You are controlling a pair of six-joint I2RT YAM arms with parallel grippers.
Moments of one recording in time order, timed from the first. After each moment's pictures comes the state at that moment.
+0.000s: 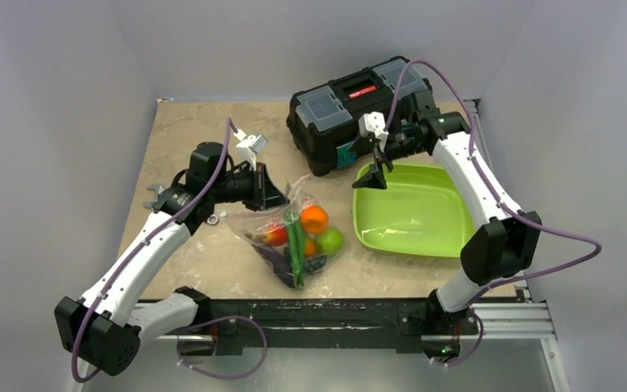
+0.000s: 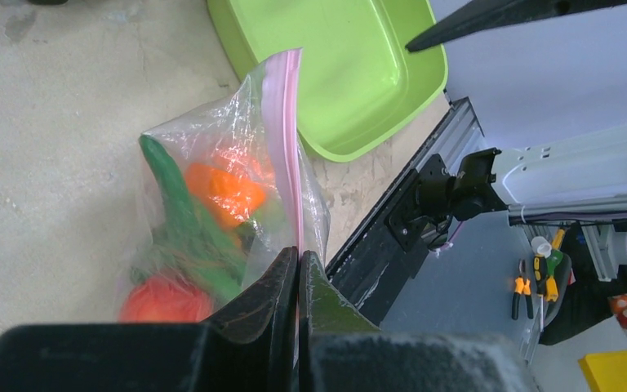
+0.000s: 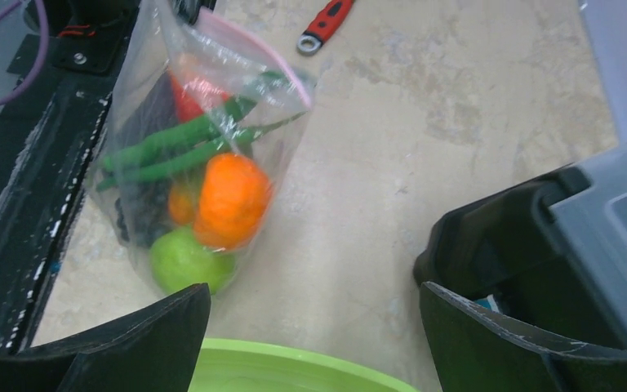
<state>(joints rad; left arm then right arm) -0.42 1.06 1.00 -0.48 0.62 -0.43 0.26 1.62 1.58 -1.07 -1.06 -1.18</state>
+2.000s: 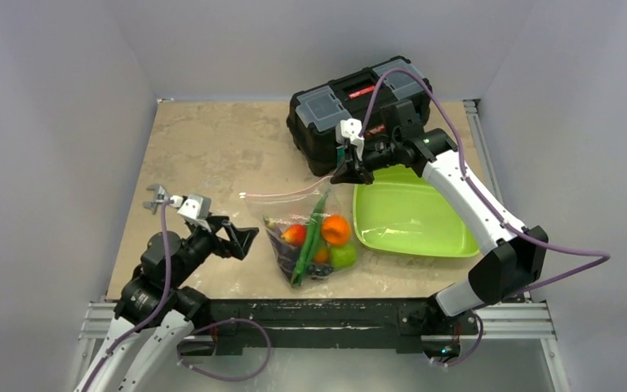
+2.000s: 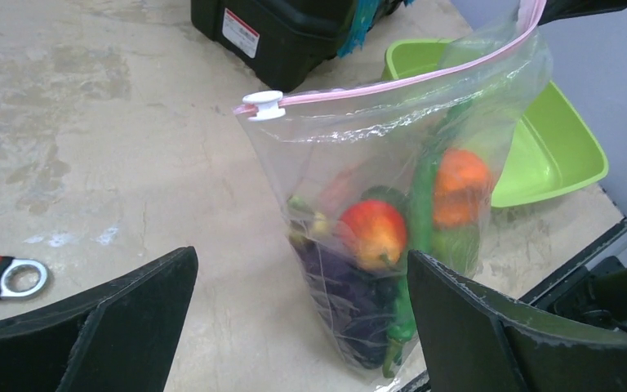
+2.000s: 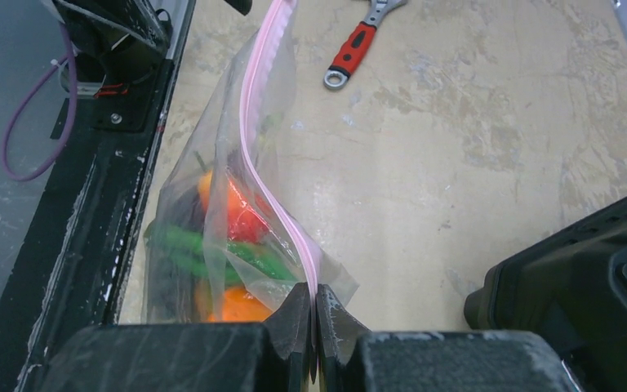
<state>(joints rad) -0.49 0.23 0.54 -0.51 0.05 -0.34 0.45 1.50 1.50 -0.83 -0.95 -0.78</state>
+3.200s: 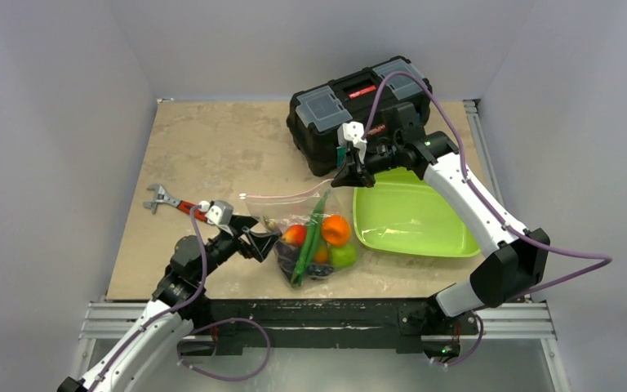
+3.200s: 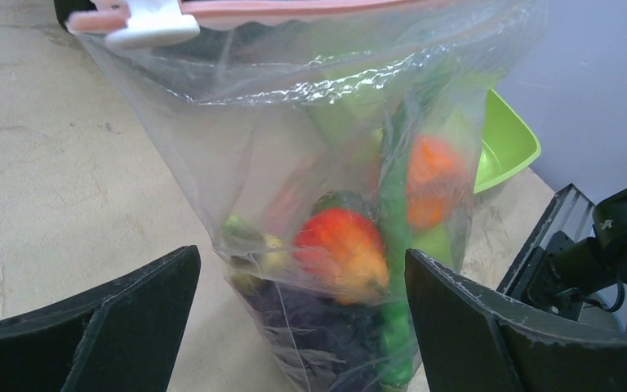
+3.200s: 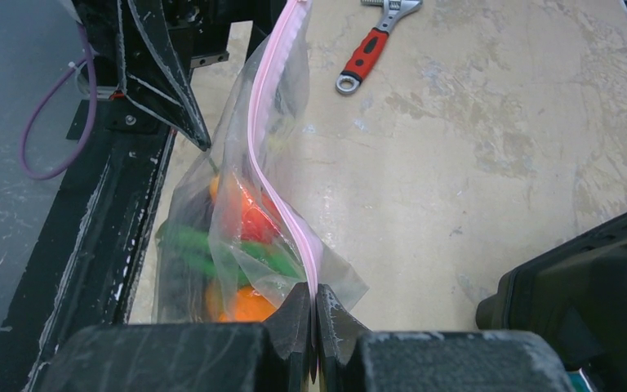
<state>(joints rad) -0.49 0.31 0.15 0.13 0.26 -0.41 0.44 1.48 1.46 -0.82 -0.99 -0.79</state>
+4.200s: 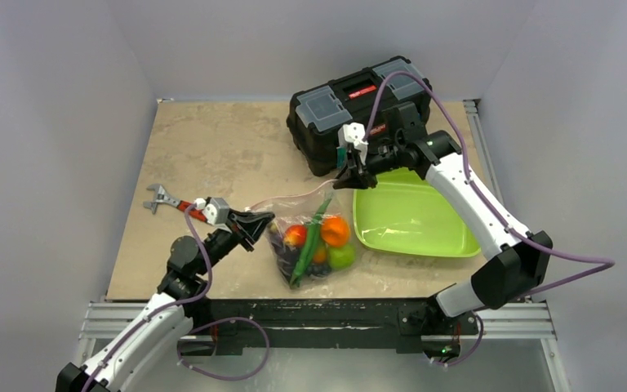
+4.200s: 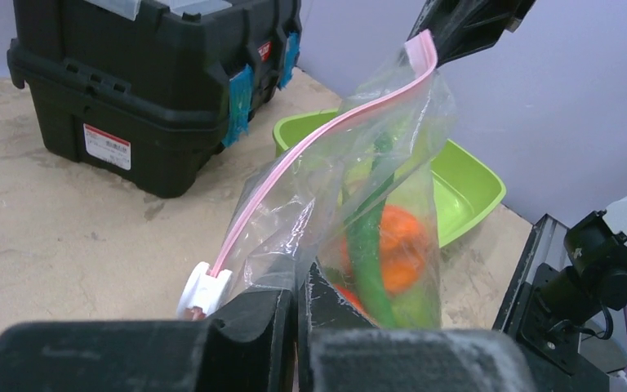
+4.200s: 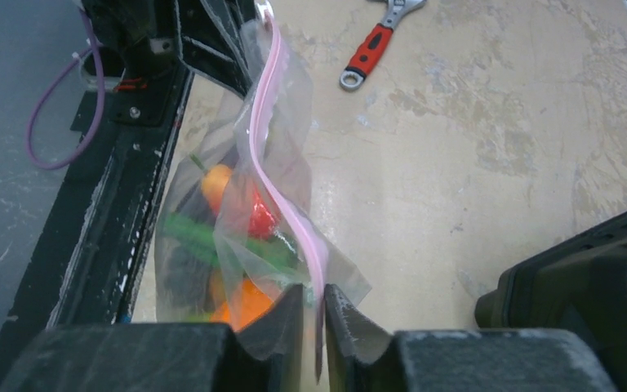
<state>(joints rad) -0.49 0.46 0.11 0.52 0.31 -0.38 0.45 1.47 1.47 -0.85 -0.99 -0.82</state>
